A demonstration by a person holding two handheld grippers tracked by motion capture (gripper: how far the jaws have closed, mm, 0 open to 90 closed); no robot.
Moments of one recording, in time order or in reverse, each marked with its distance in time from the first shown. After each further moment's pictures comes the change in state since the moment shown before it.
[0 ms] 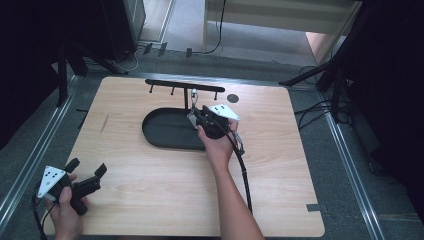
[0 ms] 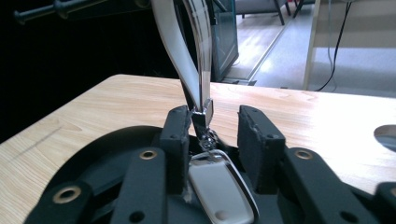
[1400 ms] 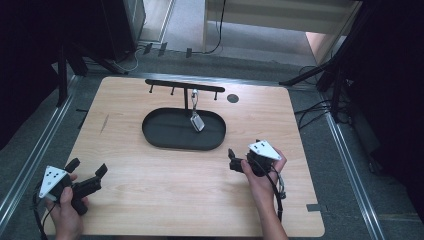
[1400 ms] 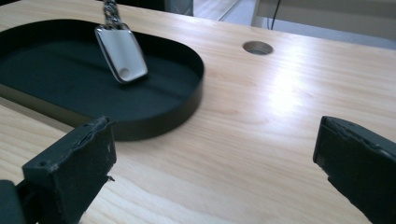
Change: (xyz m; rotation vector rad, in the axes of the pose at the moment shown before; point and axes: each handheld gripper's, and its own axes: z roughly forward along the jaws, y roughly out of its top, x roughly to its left) left arm -0.002 0.000 0.000 0.006 0.006 0.015; right arm -0.061 -0.054 -0.134 0.143 -0.191 -0.135
